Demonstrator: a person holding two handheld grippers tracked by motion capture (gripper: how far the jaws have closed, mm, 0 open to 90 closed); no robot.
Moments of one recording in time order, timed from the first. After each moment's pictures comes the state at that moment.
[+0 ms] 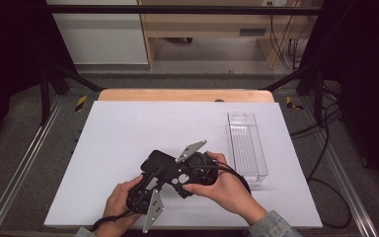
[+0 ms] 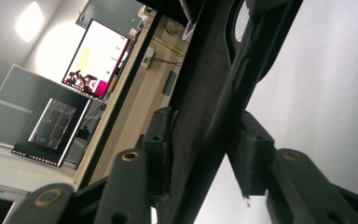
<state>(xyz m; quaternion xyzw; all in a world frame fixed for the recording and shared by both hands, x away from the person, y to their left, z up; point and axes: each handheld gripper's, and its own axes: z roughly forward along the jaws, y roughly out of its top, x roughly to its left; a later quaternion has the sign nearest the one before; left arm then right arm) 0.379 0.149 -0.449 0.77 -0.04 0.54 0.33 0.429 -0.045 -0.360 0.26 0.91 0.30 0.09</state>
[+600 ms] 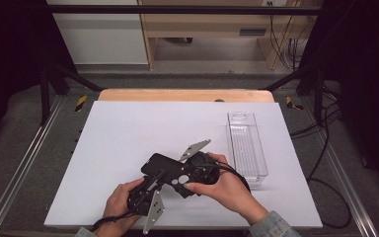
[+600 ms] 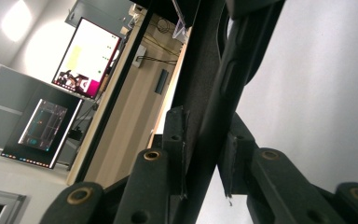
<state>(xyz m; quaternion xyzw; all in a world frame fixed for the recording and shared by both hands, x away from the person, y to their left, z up) 0.377 0.147 -0.449 0.79 -0.05 0.52 0.32 0.433 -0.052 -0.366 0.27 0.90 0.33 0.06</state>
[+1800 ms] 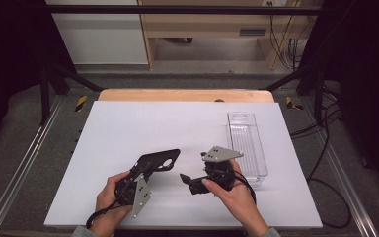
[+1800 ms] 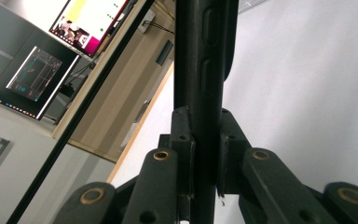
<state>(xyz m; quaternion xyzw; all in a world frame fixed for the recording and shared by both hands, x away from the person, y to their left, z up) 0.398 0.179 -0.446 0.80 0.06 0.50 0.33 0.424 -0.090 -0.391 0.33 0.80 0.49 0.14</state>
